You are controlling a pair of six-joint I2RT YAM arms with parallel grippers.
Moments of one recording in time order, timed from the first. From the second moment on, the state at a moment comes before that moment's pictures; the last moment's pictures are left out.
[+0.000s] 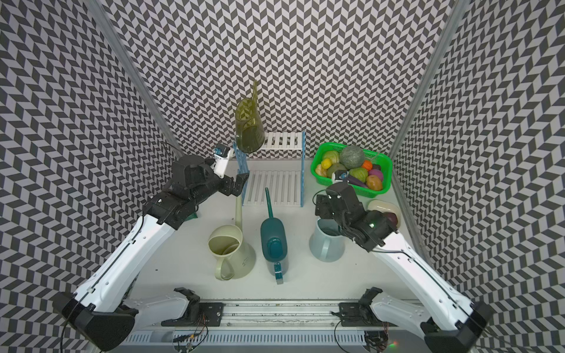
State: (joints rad) left arm -0.44 1.21 1.34 -0.50 0.01 0.14; right arm 0.64 1.02 1.16 -0.83 0.37 0.52
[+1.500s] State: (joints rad) left arm -0.44 1.22 1.30 -0.46 0.00 0.17; right arm 1.05 1.07 0.89 -1.06 0.51 1.06
